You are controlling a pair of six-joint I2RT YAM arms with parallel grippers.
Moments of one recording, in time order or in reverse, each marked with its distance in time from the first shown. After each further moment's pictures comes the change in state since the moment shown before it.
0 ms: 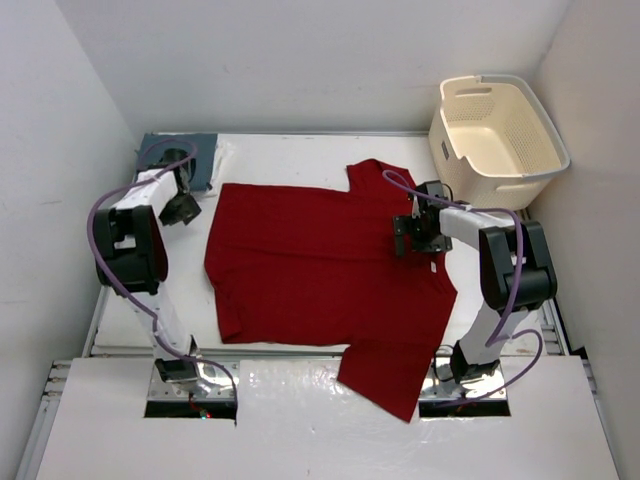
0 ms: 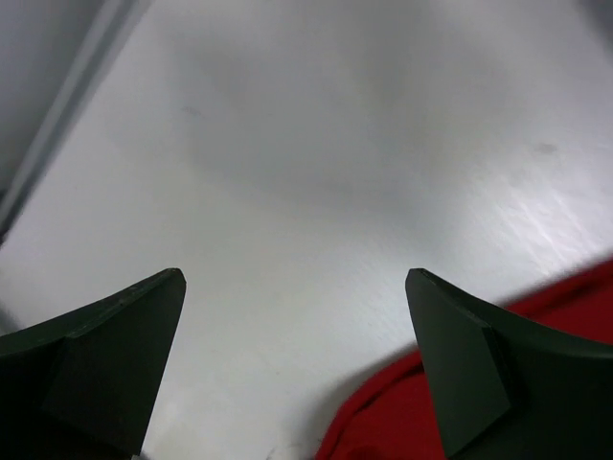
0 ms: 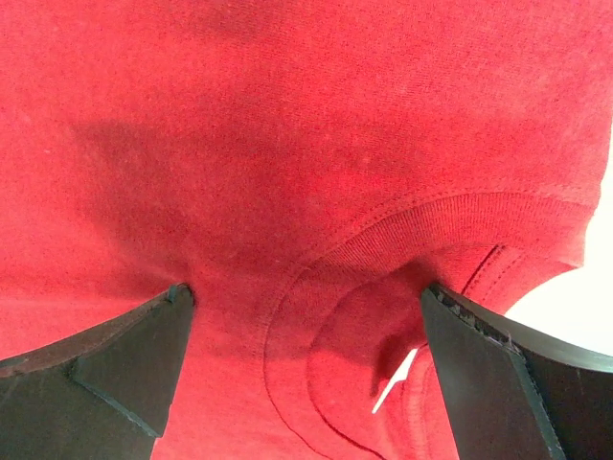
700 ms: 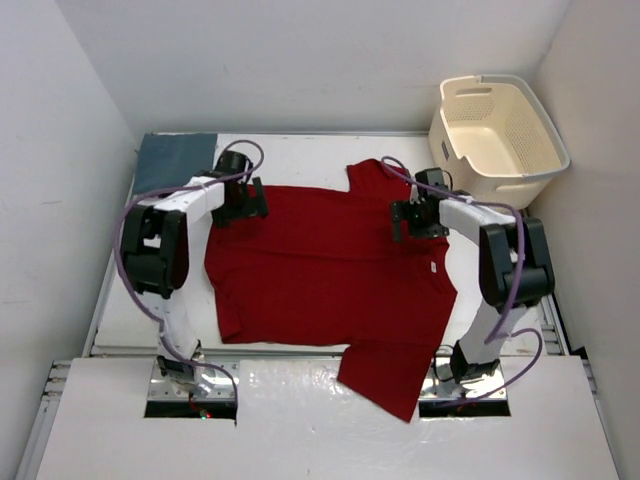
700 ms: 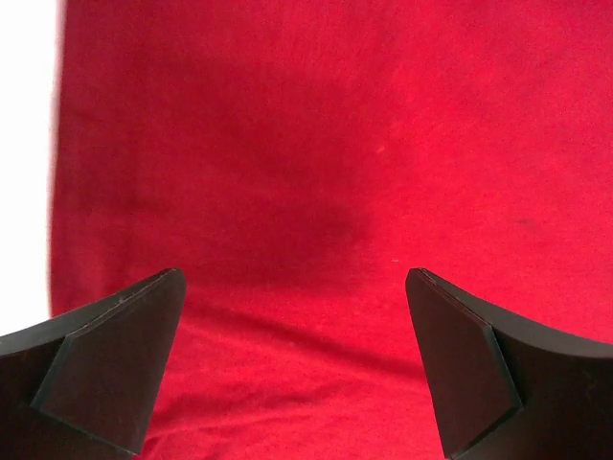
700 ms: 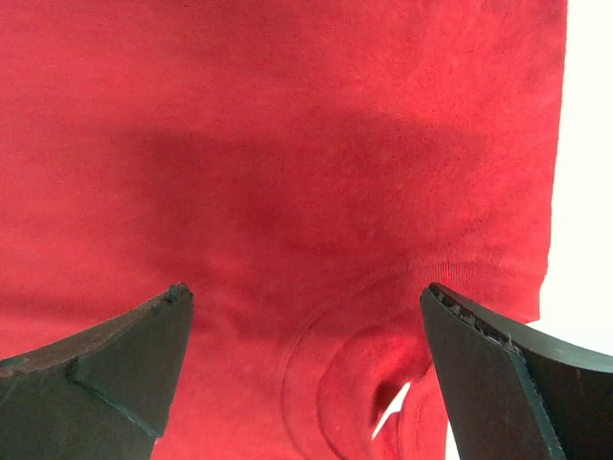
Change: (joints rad) left arm -0.296 -0.029 -0.068 0.283 0.460 0.141; right arm -0.002 -0.005 0.090 0.022 -0.036 -0.027
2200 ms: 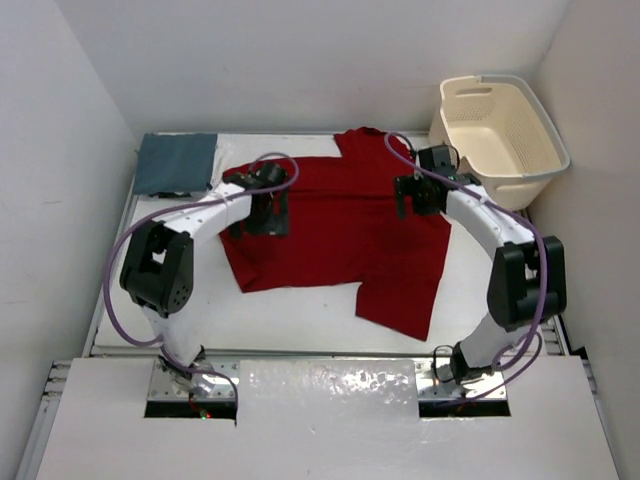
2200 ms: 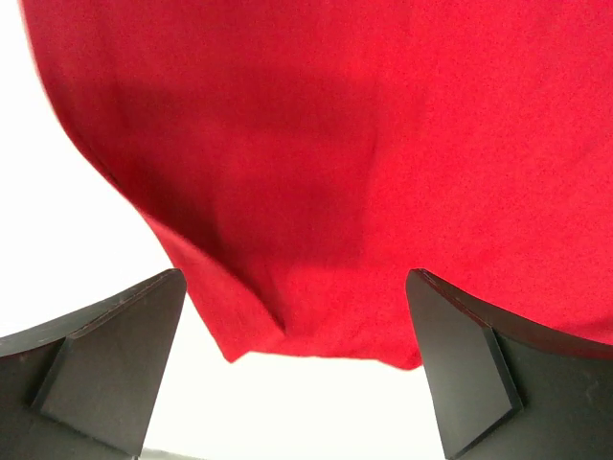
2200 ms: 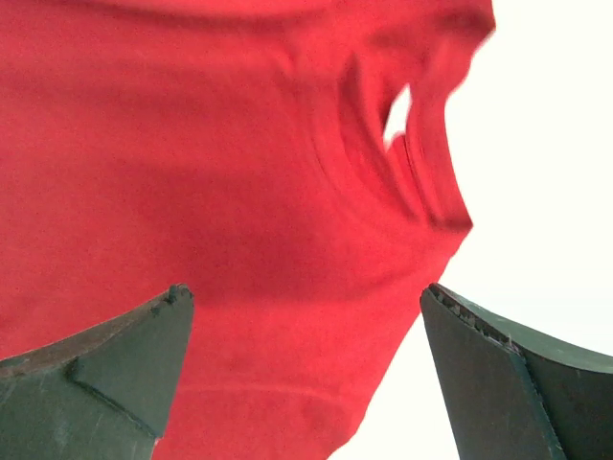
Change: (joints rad) left arm -0.219 -0.085 0.058 -0.263 -0.193 -0.057; right arm 0.046 -0.066 0.218 -0.126 0.139 -0.032
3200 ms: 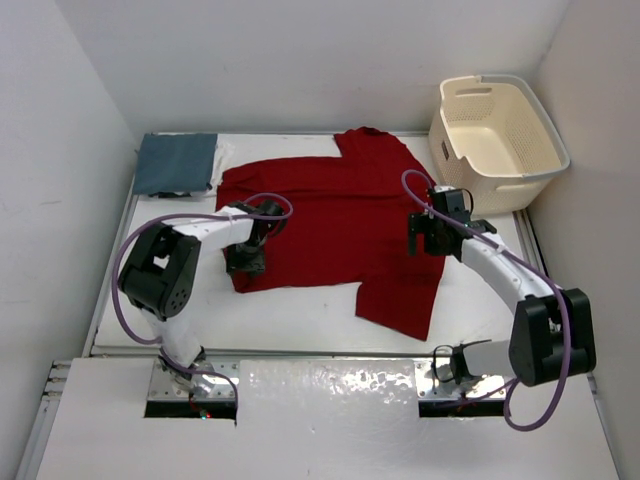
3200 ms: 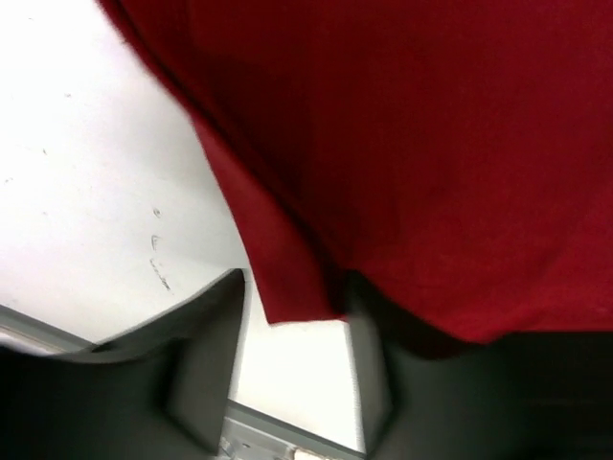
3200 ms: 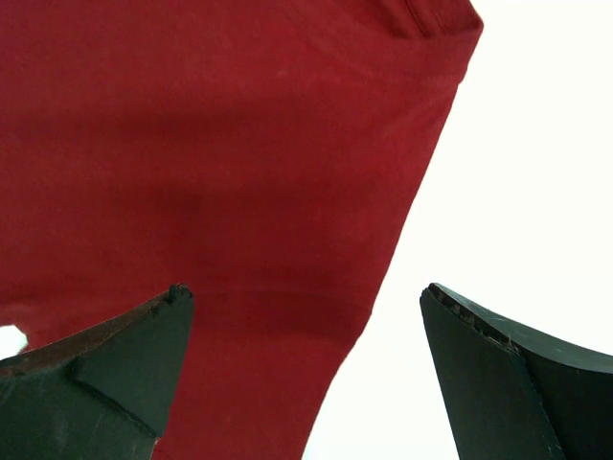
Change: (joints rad) left arm -0.056 -0.030 -0.323 -0.051 -0.082 -0.090; right arm -0.011 -0.352 -0.469 0.080 0.037 0.130
